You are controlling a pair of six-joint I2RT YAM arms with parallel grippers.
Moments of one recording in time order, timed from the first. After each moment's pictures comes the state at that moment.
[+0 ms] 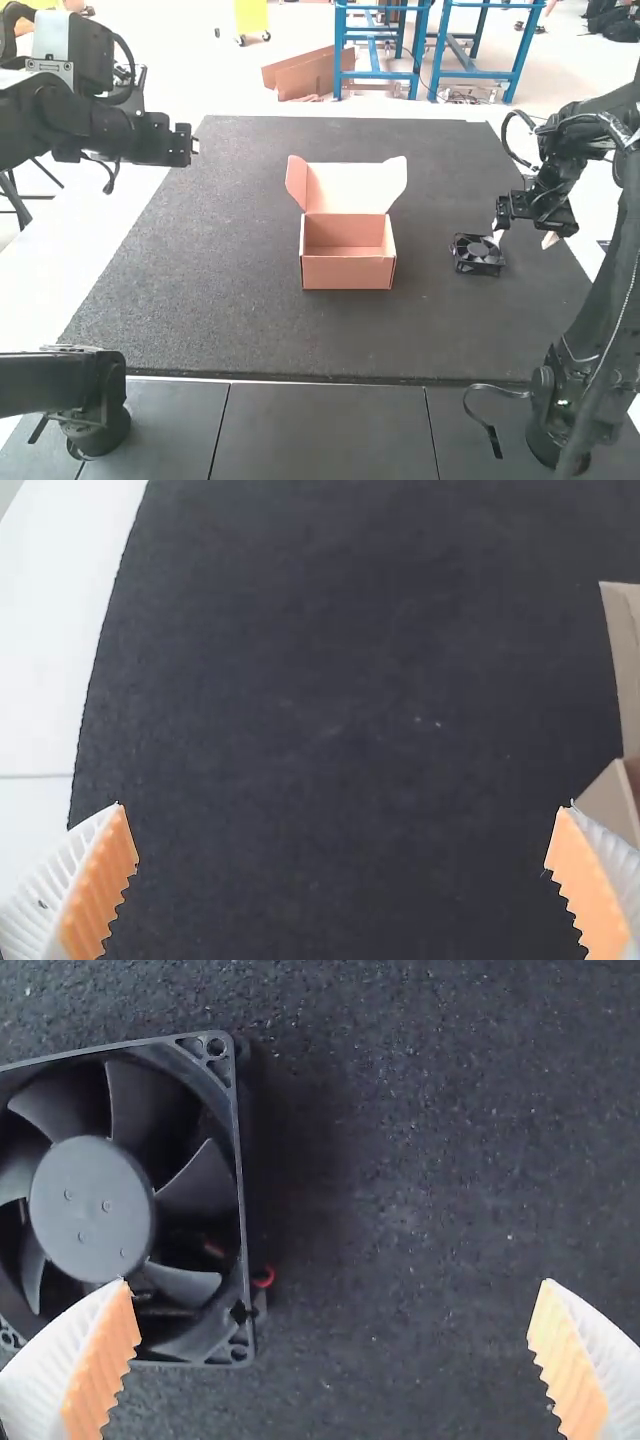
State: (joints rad) left arm -0.09 0.95 0.99 -0.63 -0.04 -0.04; right arm -0.16 1.86 1.29 -0.82 0.00 -0.08
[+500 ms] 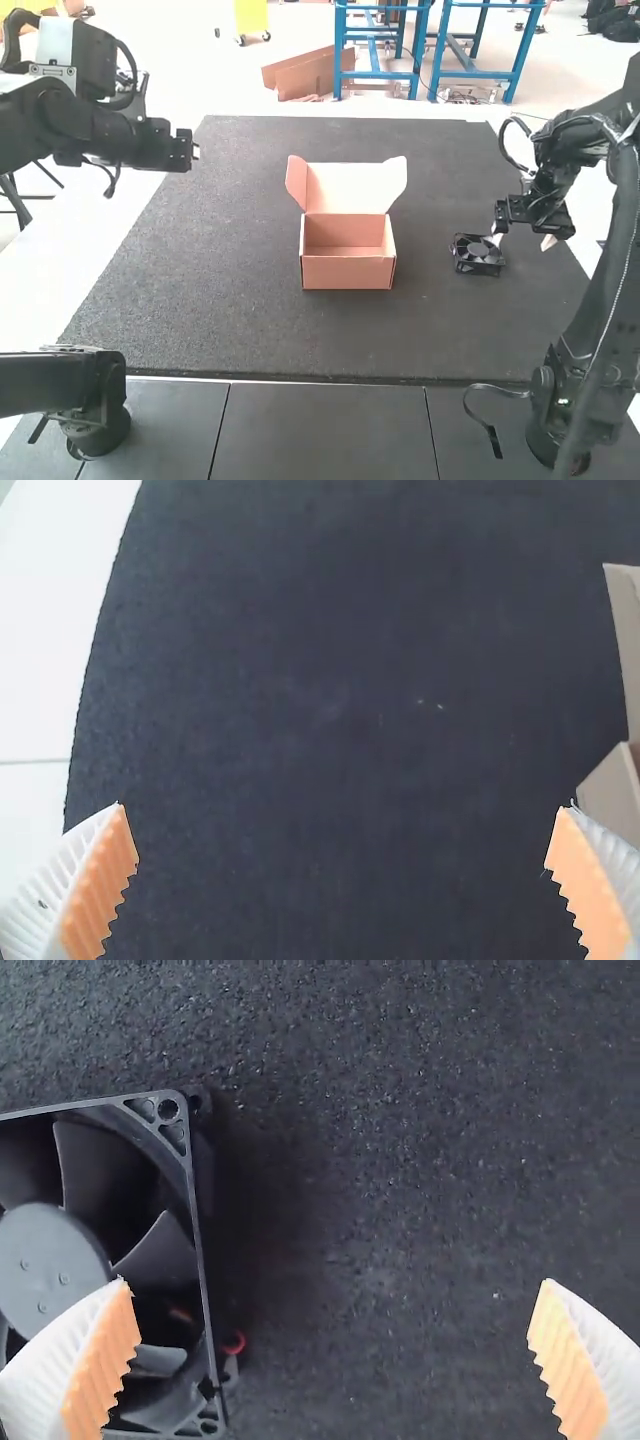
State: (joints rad) left arm -0.09 0.95 0.97 -0.63 -0.04 -0.04; right arm -0.16 1.91 1.29 -0.76 0.03 -0.08
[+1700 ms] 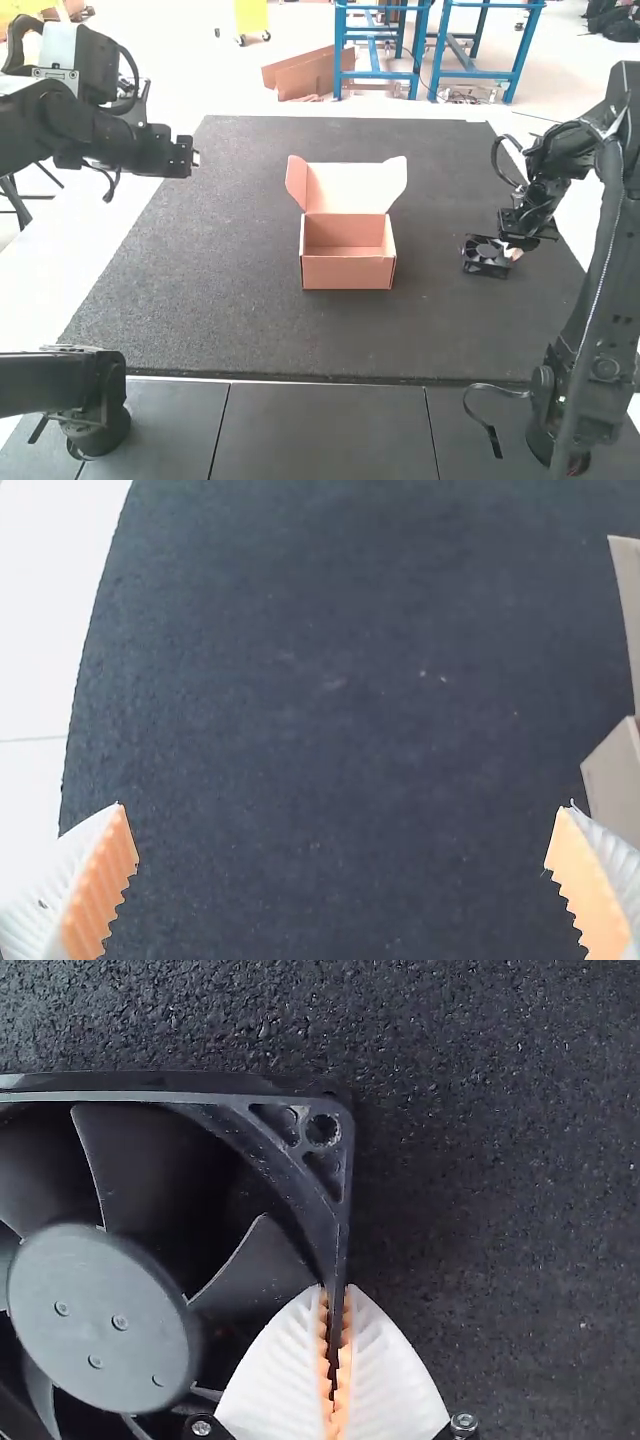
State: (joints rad) left arm -0.09 0.95 0.97 -0.66 -0.04 -0.04; right arm -0.15 2.01 1.31 -0.76 -0.03 -0.08
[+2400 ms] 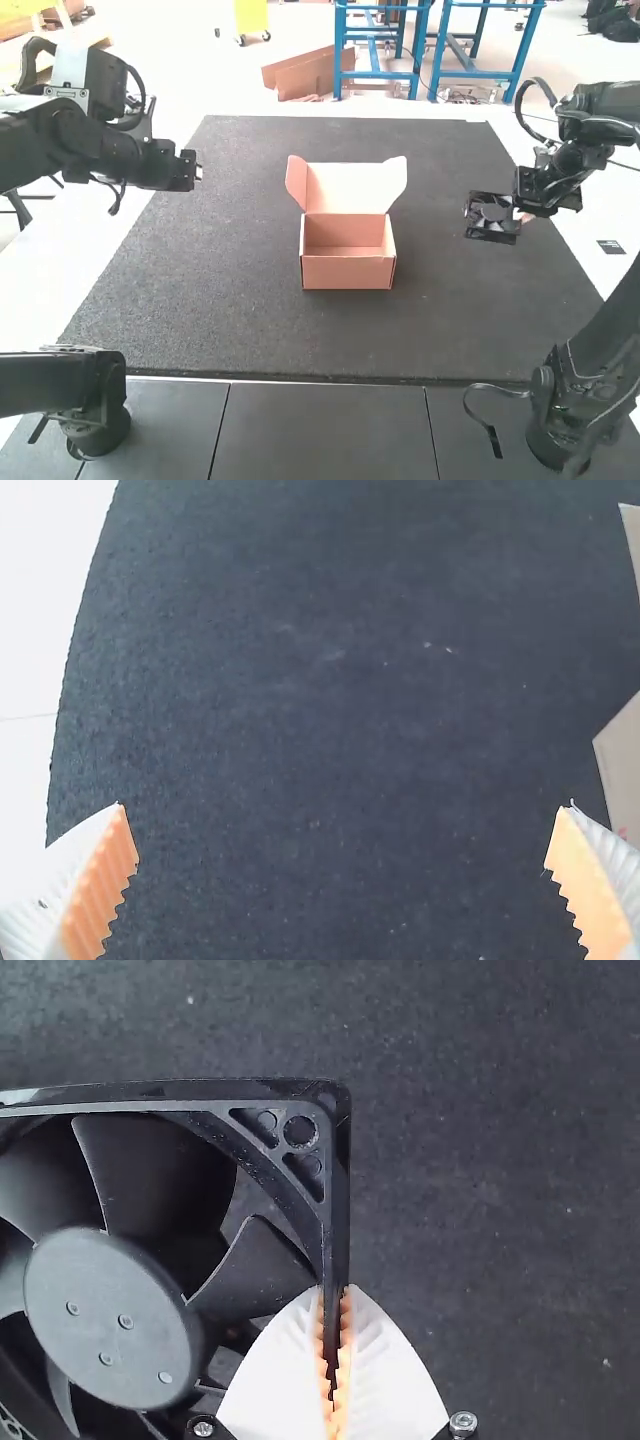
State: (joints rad) left arm -0.09 0.95 0.89 -0.62 -0.04 -0.03; right arm -0.15 1.55 1.18 -0.82 -0.16 -0.03
